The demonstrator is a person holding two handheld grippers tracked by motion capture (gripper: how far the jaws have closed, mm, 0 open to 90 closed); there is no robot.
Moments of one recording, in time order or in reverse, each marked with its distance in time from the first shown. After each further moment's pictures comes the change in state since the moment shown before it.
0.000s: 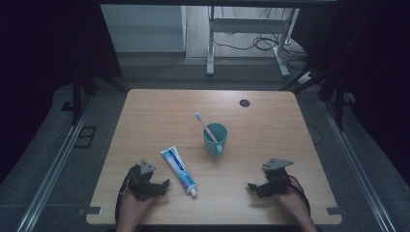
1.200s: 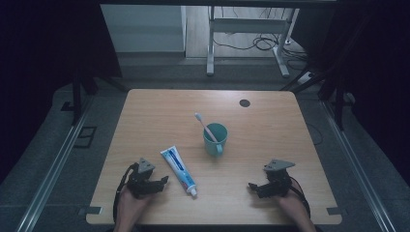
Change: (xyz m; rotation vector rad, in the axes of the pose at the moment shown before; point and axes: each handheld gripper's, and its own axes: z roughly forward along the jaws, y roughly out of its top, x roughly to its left) left arm -0.002 0.011 -0.016 -0.032 -0.059 0.002; right arm 0.001 -0.003 -0.003 -0.006 -0.028 0.029
